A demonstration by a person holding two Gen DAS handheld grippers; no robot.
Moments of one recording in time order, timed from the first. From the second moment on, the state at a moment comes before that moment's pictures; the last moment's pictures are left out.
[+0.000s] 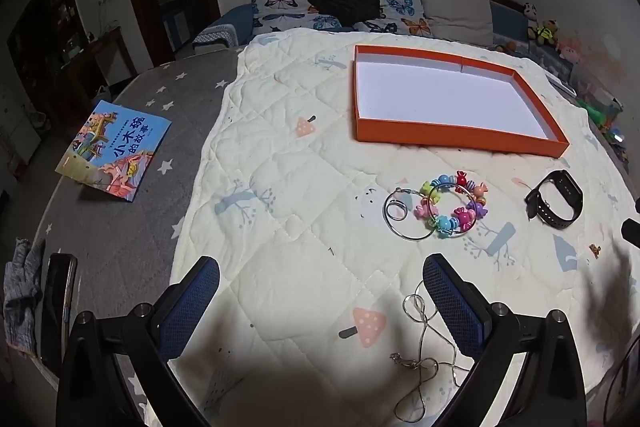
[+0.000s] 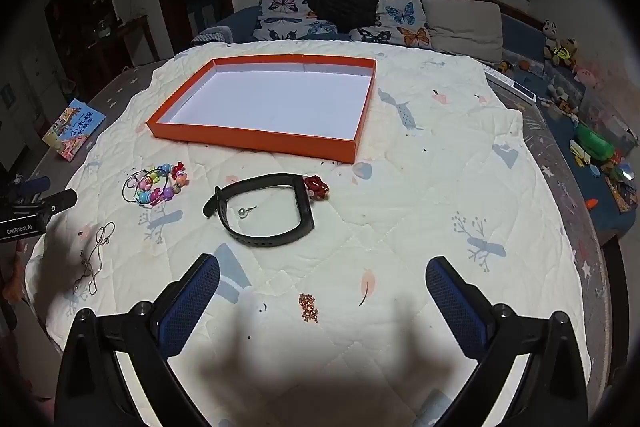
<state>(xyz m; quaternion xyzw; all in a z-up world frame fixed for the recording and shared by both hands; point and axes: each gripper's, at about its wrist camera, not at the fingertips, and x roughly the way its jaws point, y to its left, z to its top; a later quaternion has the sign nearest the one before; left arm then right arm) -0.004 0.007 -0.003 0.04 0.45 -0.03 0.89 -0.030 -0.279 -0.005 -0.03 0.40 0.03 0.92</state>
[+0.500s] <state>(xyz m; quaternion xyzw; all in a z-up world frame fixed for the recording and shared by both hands) -0.007 0.000 -0.004 0.06 0.44 -0.03 0.89 -0.029 -0.279 -0.006 -0.03 0.40 0.03 0.91</state>
